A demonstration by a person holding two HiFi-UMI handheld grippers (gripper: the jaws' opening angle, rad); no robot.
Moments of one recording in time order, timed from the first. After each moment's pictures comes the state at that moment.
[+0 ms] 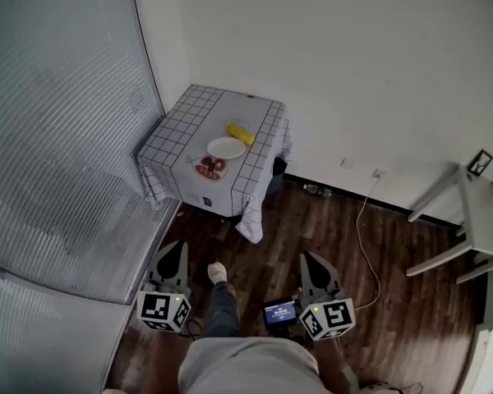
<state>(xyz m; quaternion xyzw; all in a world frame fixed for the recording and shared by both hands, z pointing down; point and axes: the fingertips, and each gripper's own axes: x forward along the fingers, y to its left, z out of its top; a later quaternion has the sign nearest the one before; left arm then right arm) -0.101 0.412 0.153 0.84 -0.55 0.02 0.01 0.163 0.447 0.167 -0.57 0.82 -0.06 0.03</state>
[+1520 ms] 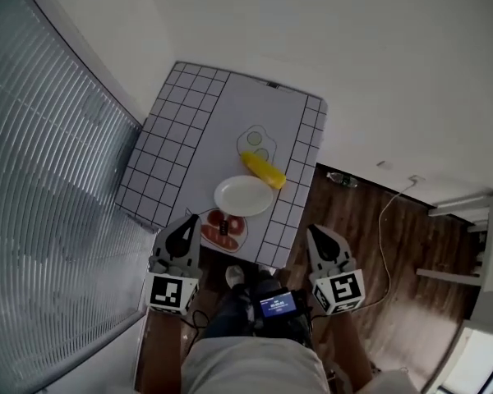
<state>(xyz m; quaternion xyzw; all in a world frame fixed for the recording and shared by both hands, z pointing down) -0.114 -0.038 0.219 0.87 -0.48 0.13 0.04 0.118 0.002 0.263 -0.53 0.83 -0.12 -0.14</state>
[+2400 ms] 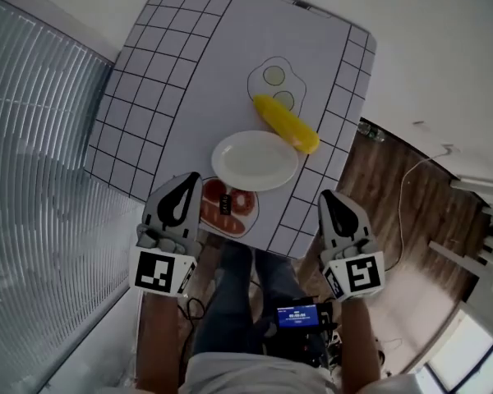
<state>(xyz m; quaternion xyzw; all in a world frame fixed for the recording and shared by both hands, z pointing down) -0.111 -0.092 0.329 0.87 -0.46 0.14 0.08 0.099 -0.050 0.371 -0.52 0.83 -0.16 -0.16</state>
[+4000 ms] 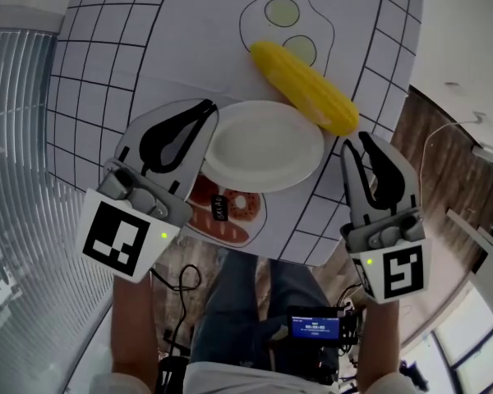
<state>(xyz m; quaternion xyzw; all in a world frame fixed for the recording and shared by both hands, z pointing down) -0.060 -0.162 0.394 0.92 -0.31 0.21 0.10 0.091 -0.118 0.397 -0.50 0.84 -0.11 -0.17</state>
